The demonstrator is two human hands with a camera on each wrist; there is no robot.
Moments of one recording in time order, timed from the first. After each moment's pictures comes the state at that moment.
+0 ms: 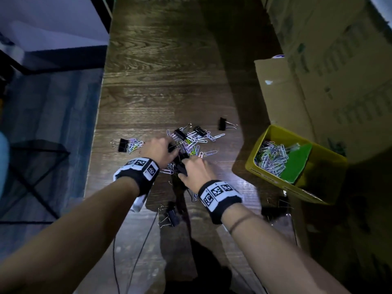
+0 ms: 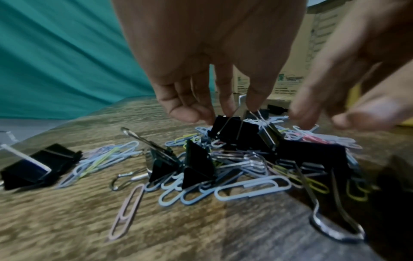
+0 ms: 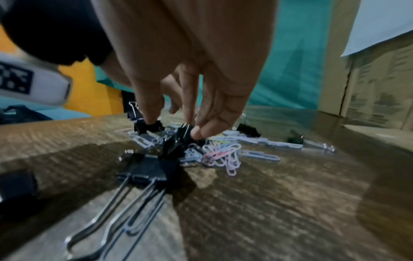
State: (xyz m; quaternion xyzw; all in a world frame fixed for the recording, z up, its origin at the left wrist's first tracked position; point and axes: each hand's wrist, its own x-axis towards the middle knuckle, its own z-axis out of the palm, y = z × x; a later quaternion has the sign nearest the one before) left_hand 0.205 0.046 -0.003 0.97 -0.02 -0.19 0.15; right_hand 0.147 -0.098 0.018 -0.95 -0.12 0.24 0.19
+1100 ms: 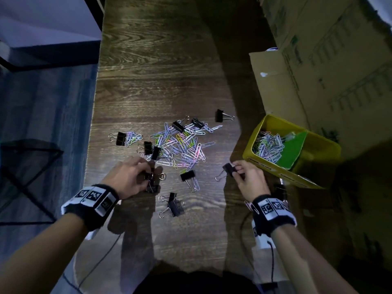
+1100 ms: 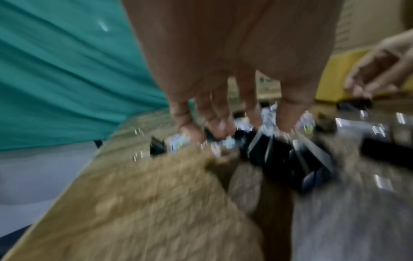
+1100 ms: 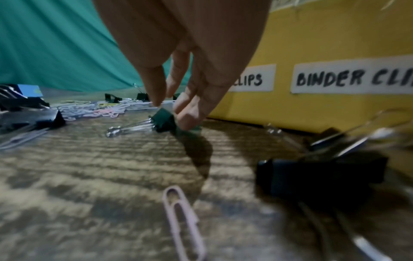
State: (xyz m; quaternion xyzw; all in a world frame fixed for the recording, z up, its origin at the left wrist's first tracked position) left_hand 0.122 0.133 -0.005 0.95 -0.18 -0.22 0.14; right_hand 0.086 -0.222 -0.014 -0.93 0.10 0.09 0.34
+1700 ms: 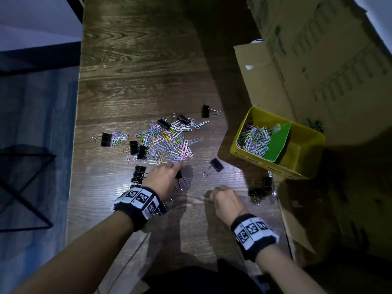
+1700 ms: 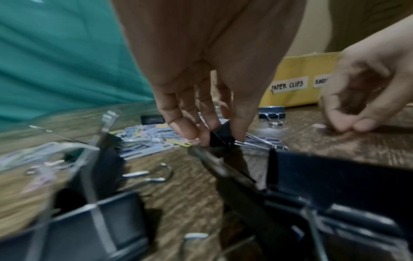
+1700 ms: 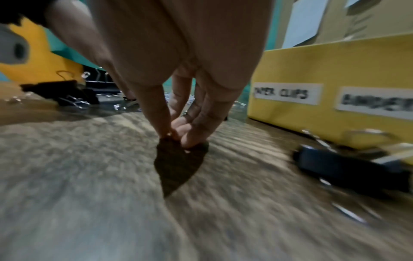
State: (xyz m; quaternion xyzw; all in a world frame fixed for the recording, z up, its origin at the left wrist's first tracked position) left_hand 0.109 0.006 -0.008 0.95 -0.18 -0.25 0.09; right_hand 0.034 -0.196 -0.005 -0.93 -0.02 0.31 0.22
